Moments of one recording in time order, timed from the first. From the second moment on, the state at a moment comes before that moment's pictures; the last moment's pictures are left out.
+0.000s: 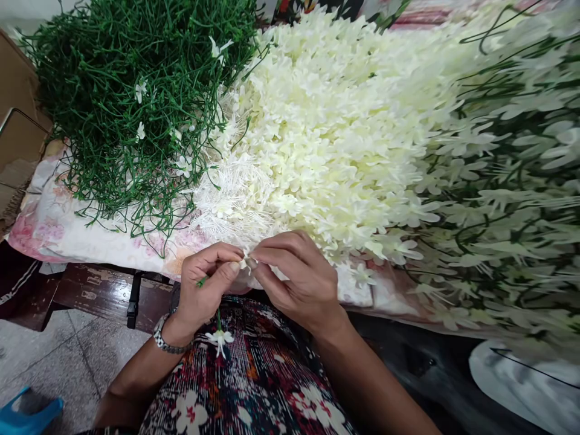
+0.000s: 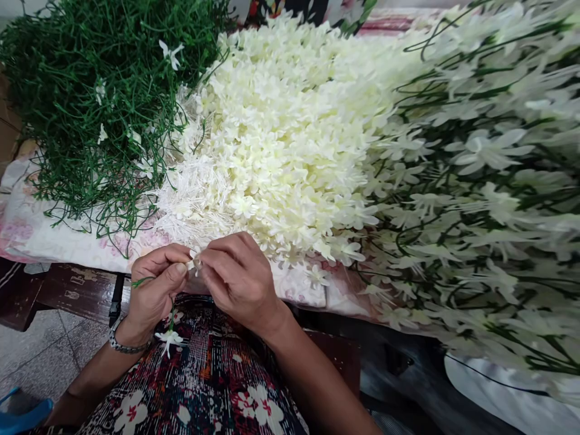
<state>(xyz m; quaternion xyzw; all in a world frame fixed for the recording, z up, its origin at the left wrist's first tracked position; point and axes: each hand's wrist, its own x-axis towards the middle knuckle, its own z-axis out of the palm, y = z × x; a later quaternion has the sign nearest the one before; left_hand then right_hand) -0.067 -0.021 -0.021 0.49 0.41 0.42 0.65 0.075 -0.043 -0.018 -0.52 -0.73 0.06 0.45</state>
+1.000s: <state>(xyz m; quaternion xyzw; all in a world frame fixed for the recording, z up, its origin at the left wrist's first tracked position) -0.065 -0.015 -0.008 0.60 0.43 0.33 0.58 0.082 -0.048 -0.011 -0.49 -0.66 0.26 0.50</state>
